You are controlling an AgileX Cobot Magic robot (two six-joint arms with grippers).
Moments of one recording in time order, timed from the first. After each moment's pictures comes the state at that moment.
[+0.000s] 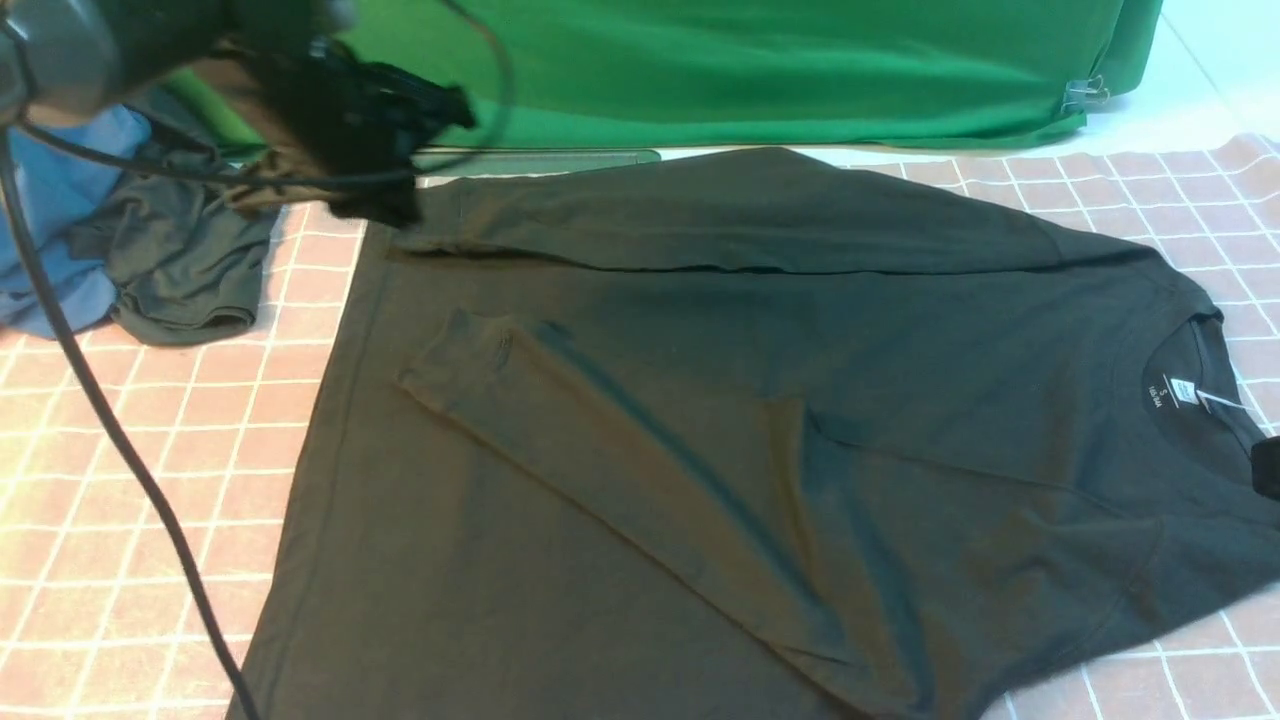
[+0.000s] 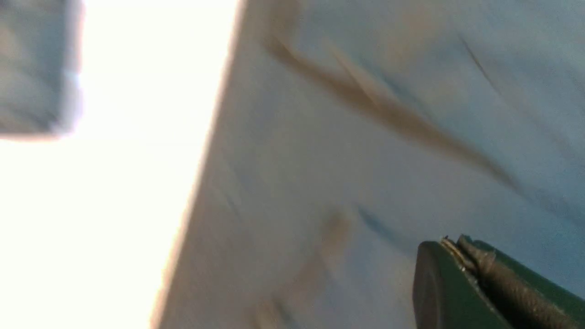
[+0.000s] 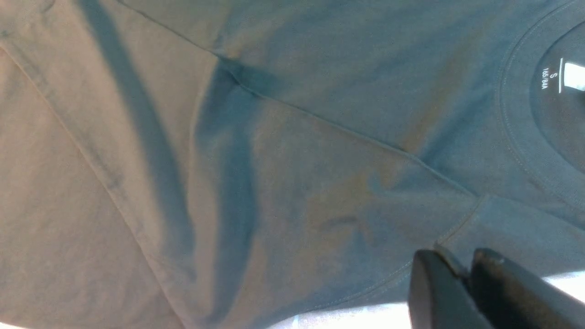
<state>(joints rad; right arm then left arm) 0.11 0.83 -0.71 0.22 0.77 -0.06 -0.09 1.96 -1.69 -0.03 0.83 -0.46</state>
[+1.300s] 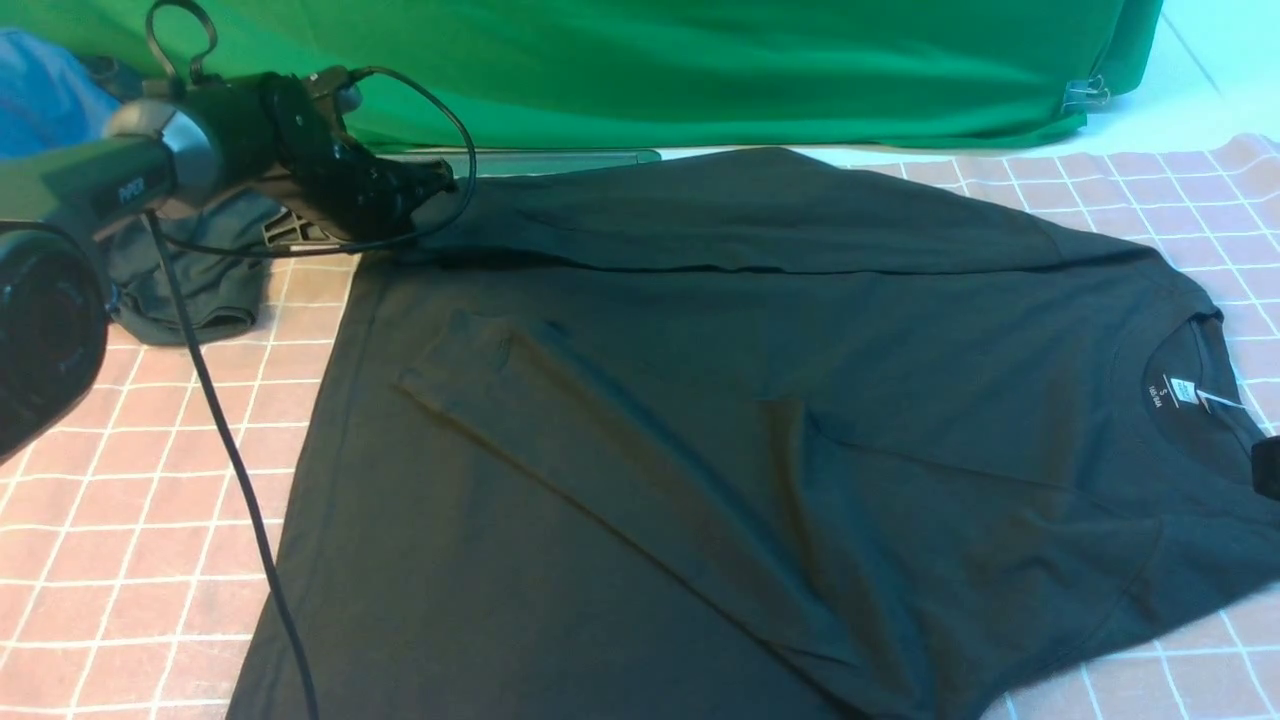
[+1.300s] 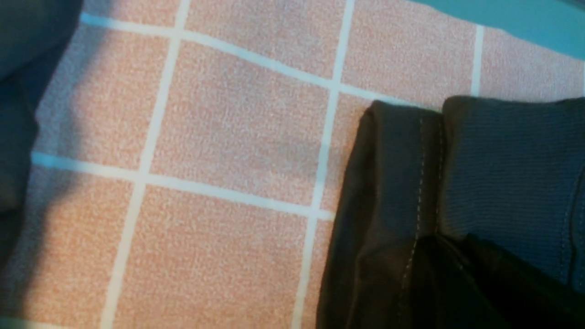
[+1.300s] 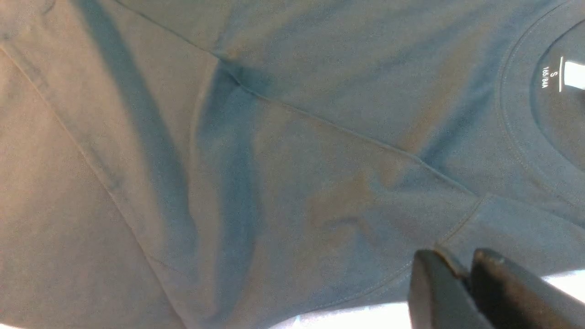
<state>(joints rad) 0.11 0.83 -0.71 0.22 0.77 -0.05 -0.01 2.33 -1.85 -0.12 0.54 -0.18</state>
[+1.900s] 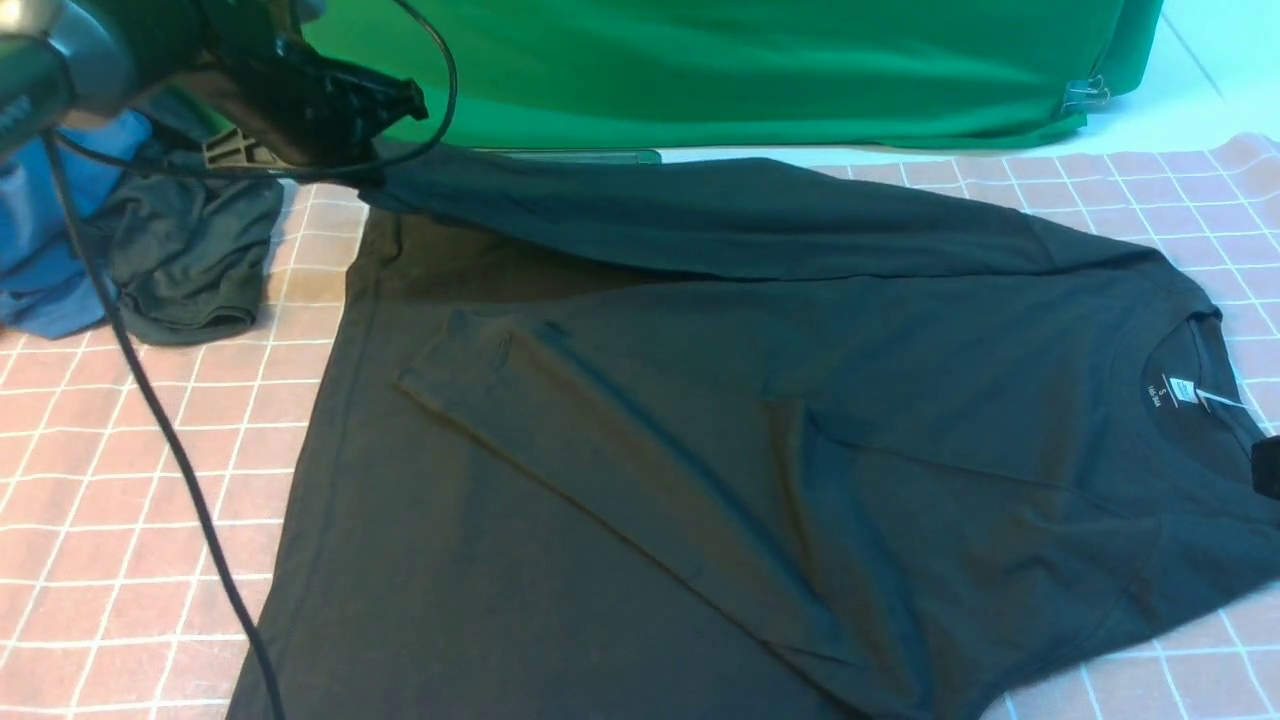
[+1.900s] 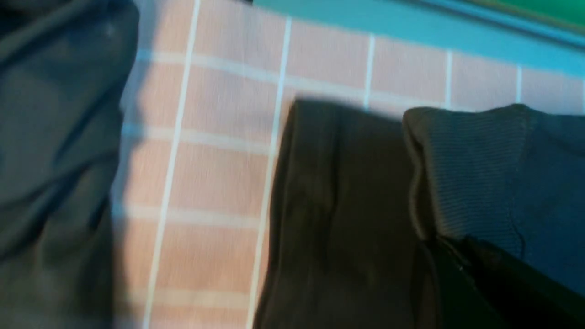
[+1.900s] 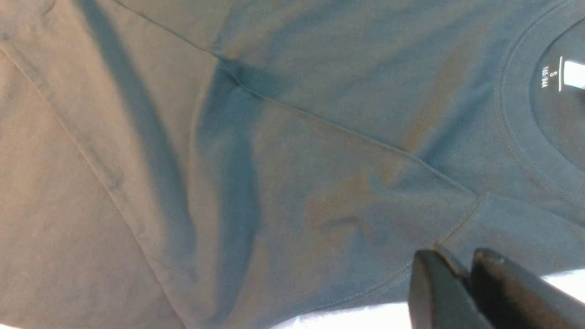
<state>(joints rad) 0.11 0.83 -0.71 0.22 0.77 -0.05 -0.01 2.11 -1.85 -0.10 0.80 -0.16</state>
